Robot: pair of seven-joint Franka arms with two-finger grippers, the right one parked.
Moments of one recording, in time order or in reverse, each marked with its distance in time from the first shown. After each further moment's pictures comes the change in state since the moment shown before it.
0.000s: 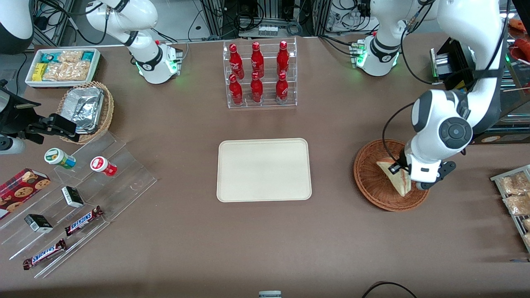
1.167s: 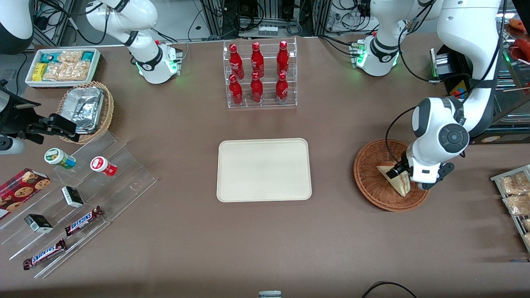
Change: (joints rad) arm 0.069 0.064 0.039 -0.210 -0.002 0.295 0.021
